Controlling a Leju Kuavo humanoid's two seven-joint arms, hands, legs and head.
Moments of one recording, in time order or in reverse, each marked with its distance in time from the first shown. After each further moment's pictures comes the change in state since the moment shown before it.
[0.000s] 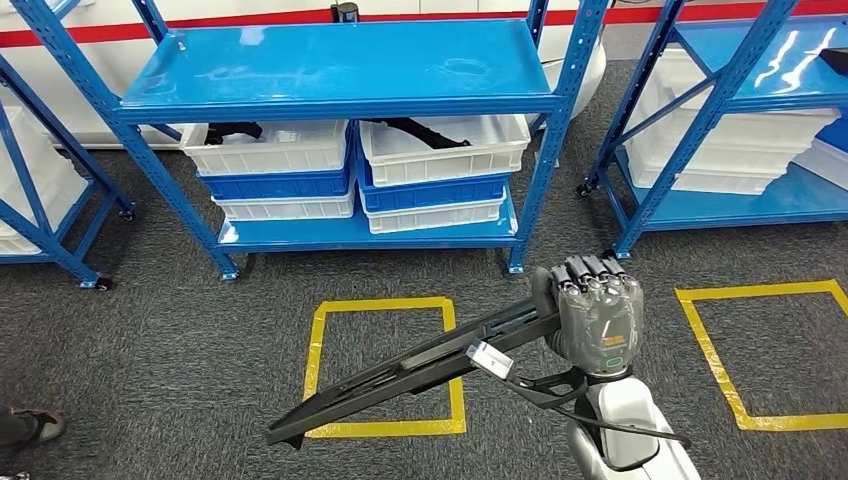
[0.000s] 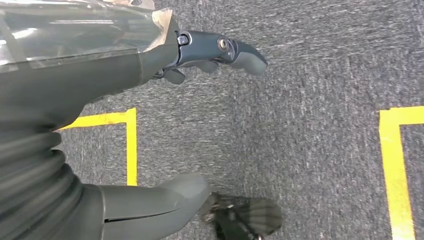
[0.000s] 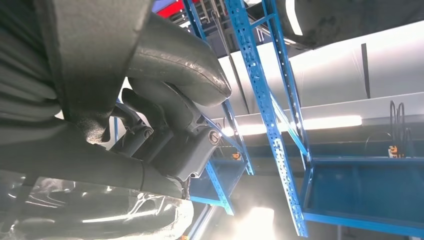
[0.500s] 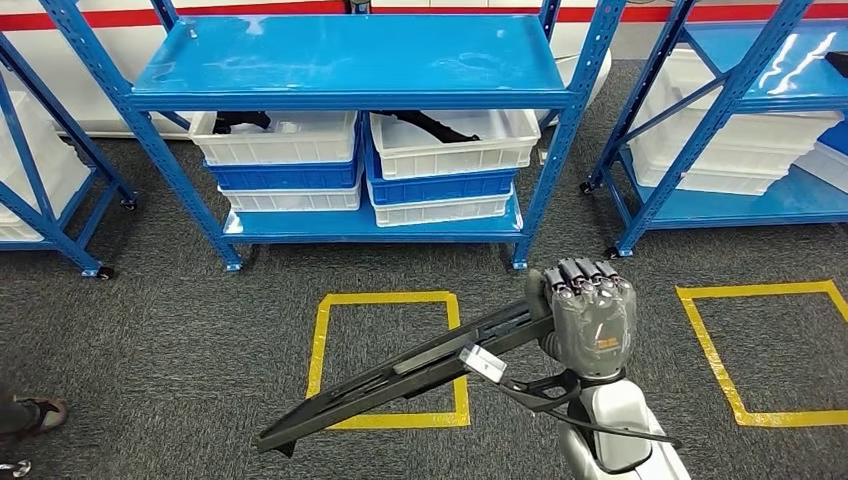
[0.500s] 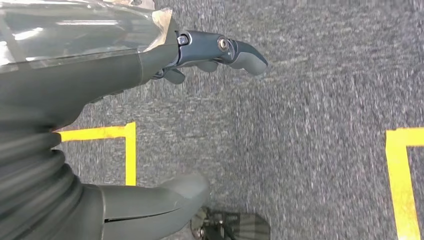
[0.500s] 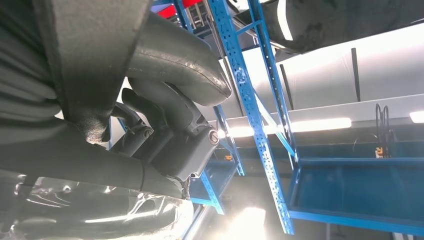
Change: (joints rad) left arm -0.001 0.001 0.001 0.000 -0.015 0.026 -0.024; right arm 0.010 0.028 -0.005 -0.005 0.000 -0.003 -0.027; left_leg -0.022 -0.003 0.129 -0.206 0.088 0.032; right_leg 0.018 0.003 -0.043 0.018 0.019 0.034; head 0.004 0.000
